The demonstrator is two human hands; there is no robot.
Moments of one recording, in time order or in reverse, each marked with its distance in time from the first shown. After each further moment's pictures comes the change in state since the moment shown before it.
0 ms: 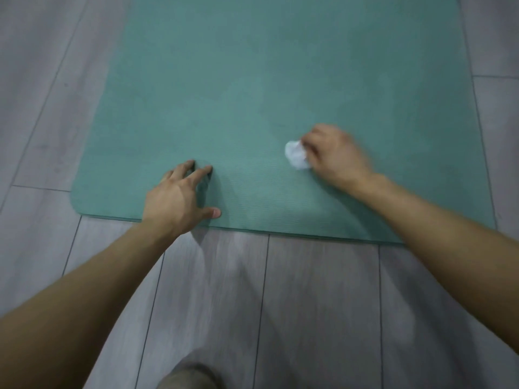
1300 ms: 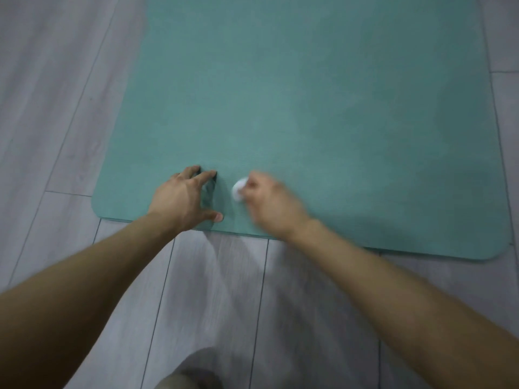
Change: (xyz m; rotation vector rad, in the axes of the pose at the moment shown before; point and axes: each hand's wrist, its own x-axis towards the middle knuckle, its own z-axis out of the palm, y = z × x) left_hand 0.008 0.010 -0.015 0.146 -0.095 0.003; right_hand -0.017 -0.108 0.056 0.380 -0.041 0.004
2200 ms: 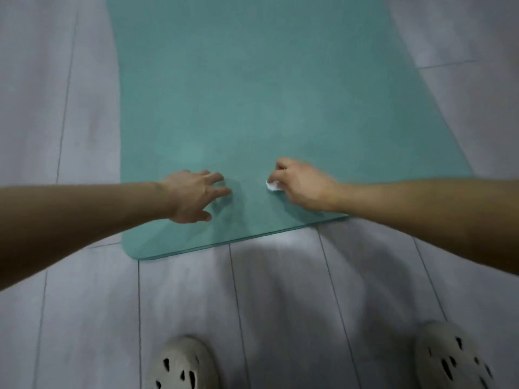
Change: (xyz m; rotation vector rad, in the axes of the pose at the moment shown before) left_hand 0.051 -0.101 -0.076 0.646 -0.150 0.918; right_hand 0.044 -0.055 -0.024 -0.338 -0.297 0.316
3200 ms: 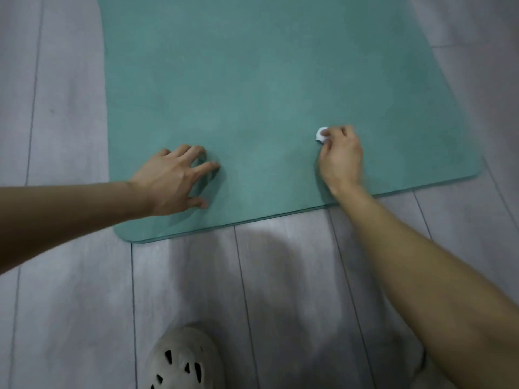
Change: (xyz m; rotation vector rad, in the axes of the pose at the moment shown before) left_hand -0.006 -0.018 0.080 -0.072 0.352 -0.148; right_hand -0.006 0.025 0.044 0.069 0.738 0.591
